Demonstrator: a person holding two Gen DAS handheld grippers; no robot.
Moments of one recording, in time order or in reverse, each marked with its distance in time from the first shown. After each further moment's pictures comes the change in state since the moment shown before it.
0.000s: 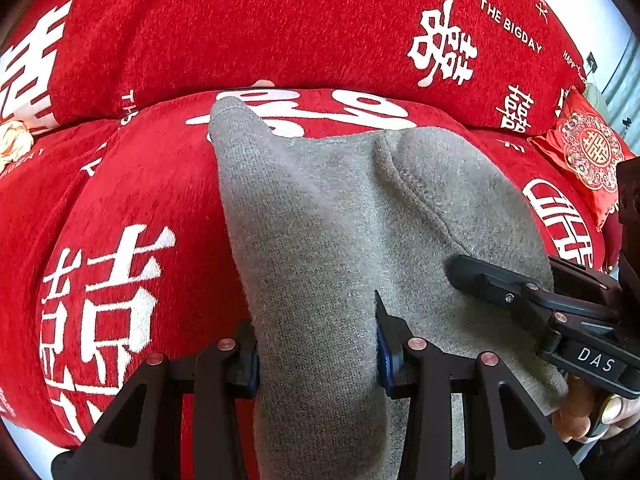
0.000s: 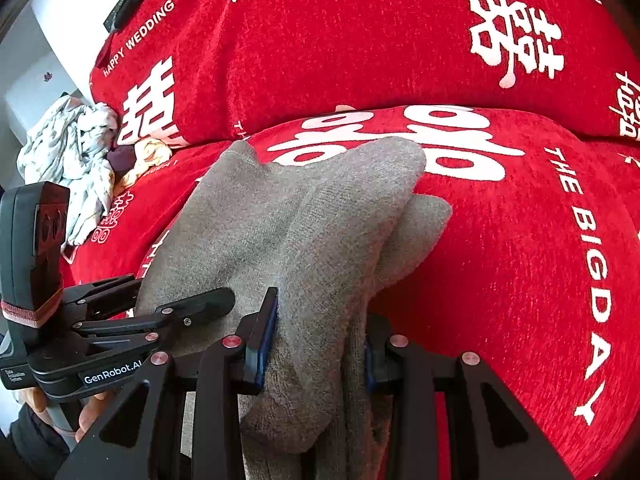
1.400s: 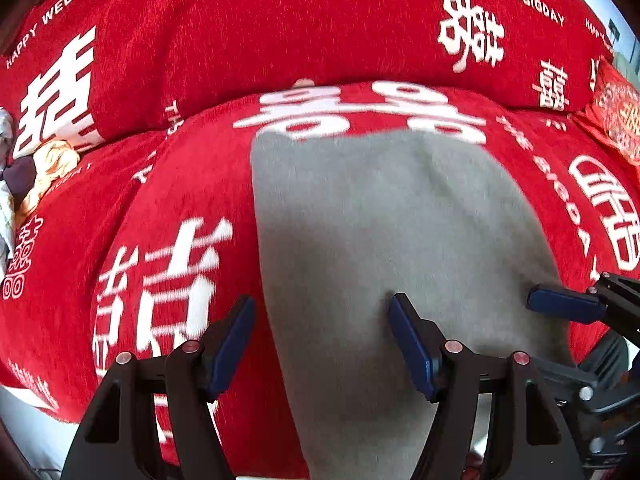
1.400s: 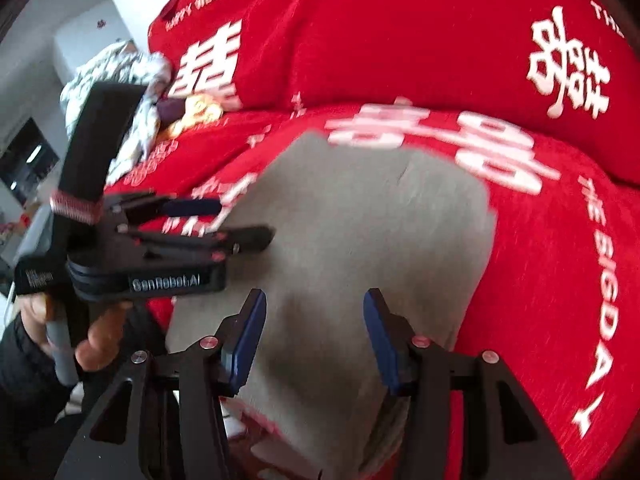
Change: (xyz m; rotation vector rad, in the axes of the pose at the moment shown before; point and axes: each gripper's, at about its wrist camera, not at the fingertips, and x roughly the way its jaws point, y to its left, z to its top) left arm -0.005 0.001 -0.017 0.061 0.002 0.233; right arm -0.012 0.026 -0.042 -0.220 0.052 0.084
